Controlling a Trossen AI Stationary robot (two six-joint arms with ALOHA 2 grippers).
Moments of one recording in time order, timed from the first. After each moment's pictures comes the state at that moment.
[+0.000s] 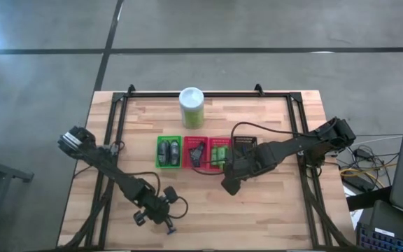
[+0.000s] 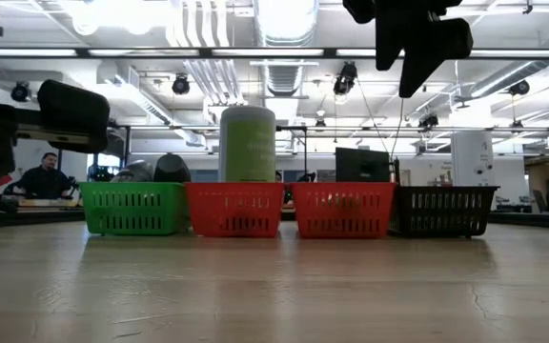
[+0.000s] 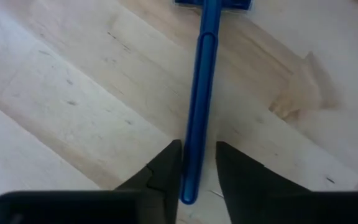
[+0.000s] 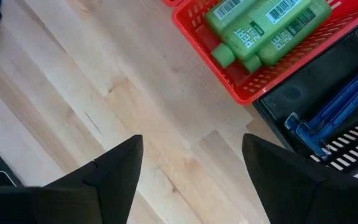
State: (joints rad) left arm -0.64 1.66 0.86 -0.33 0.07 0.29; right arm 0.31 1.67 1.45 -1.04 0.12 1.04
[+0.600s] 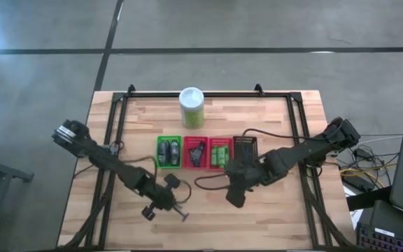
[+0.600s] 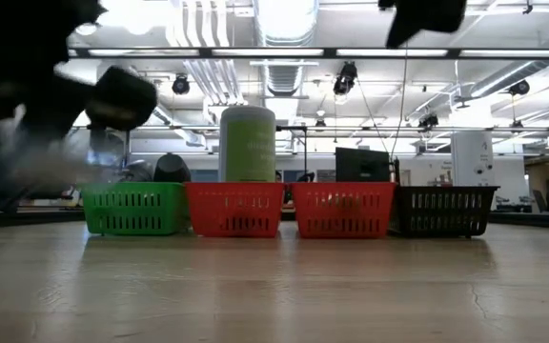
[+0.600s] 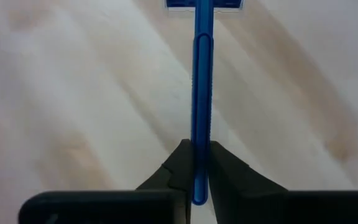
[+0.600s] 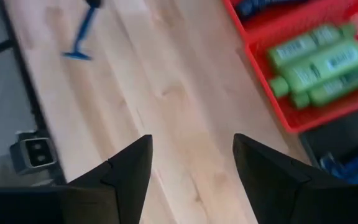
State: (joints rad) left arm -0.54 1.55 0.85 -0.33 0.02 0.10; right arm 0.41 1.64 1.46 -0.93 0.18 0.89
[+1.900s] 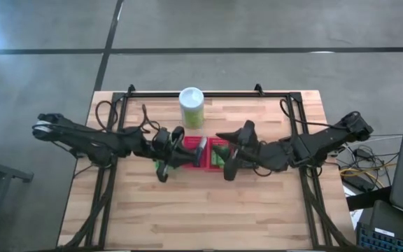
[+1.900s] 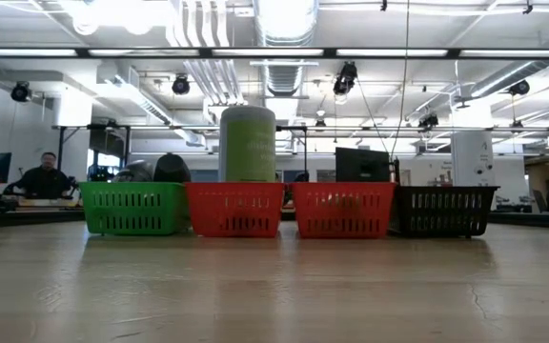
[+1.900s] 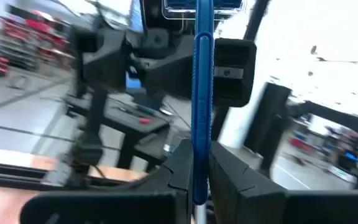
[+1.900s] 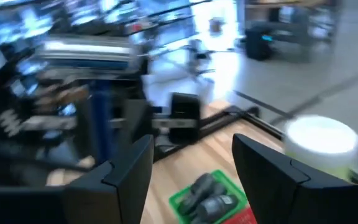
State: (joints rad) left arm -0.18 1.20 0.87 0.58 0.03 -0.33; right arm 0.40 1.46 1.47 -0.24 0.81 0.45
